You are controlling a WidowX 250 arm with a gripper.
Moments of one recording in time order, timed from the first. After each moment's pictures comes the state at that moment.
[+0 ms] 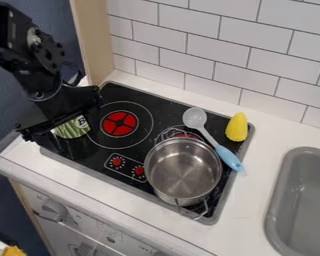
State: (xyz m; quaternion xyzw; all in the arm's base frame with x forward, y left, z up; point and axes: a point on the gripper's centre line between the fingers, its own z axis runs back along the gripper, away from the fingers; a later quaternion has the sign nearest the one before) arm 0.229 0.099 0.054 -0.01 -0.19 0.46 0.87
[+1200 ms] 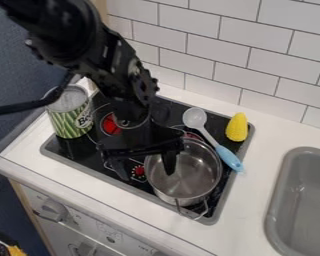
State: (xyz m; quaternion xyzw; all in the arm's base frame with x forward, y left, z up) arm 0.255 -0.001 0.011 -0.05 -0.11 0.27 0.96
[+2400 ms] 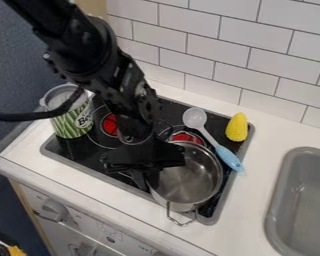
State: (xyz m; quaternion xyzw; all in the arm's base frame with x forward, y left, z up) arm 0.249 -0.001 -0.008 -0.04 -0.09 0.26 0.96
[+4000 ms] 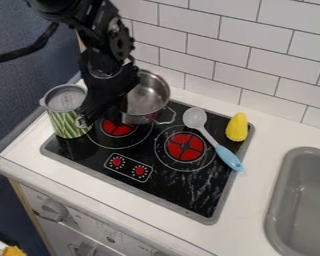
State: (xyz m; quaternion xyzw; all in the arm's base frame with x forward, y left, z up) arm 0.301 0.085 0.030 -0.01 -0.16 0.62 0.77
